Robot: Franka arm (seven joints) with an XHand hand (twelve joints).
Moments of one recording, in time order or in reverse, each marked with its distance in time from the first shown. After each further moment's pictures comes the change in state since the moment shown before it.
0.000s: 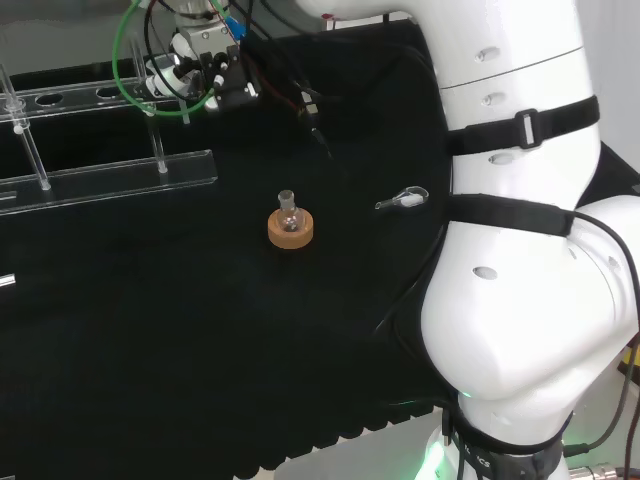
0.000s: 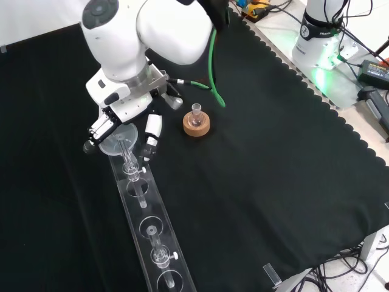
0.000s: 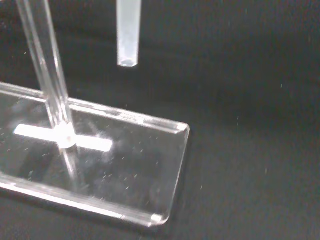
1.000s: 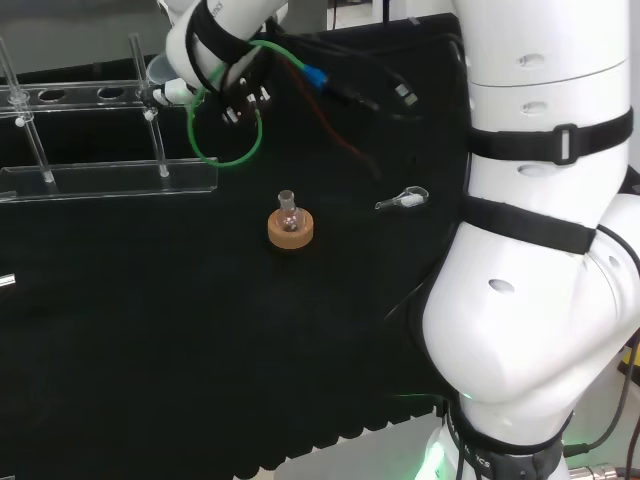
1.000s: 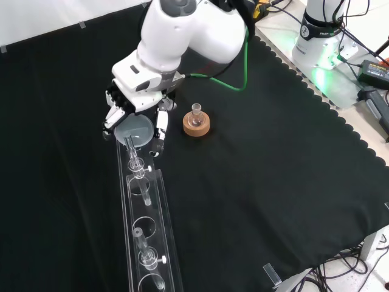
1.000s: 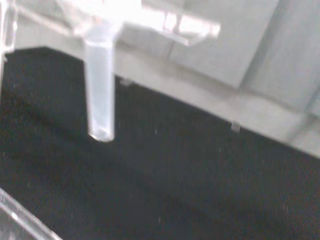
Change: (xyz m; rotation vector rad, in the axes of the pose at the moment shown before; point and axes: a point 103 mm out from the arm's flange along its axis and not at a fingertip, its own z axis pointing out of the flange) arm -0.013 0.002 -0.011 -0.483 -0.202 -0.148
